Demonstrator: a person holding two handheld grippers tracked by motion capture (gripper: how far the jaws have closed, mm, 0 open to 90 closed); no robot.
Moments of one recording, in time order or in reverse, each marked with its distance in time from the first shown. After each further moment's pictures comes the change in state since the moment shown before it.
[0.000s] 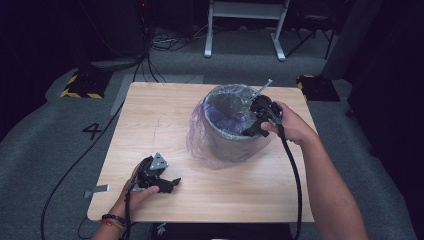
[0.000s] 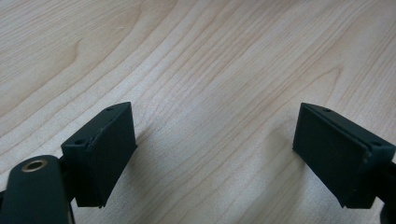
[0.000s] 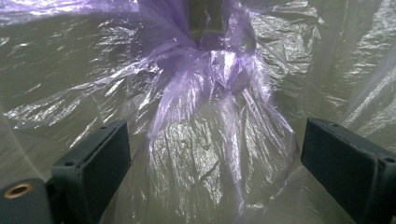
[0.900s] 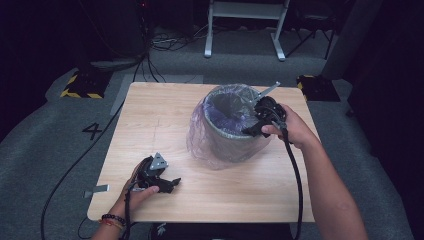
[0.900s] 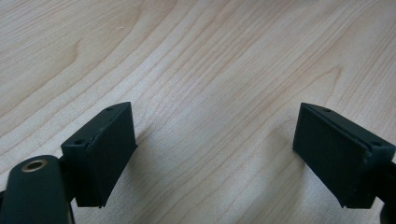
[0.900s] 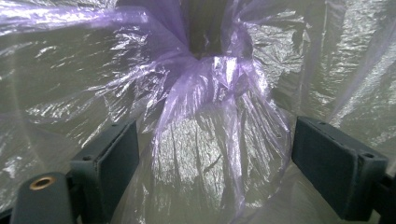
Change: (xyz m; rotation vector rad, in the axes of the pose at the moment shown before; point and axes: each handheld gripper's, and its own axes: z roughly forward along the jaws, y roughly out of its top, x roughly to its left) left arm 0.000 0.000 0.000 0.000 0.000 0.000; right arm 0.000 -0.013 -0.004 -0.136 -0.001 0.001
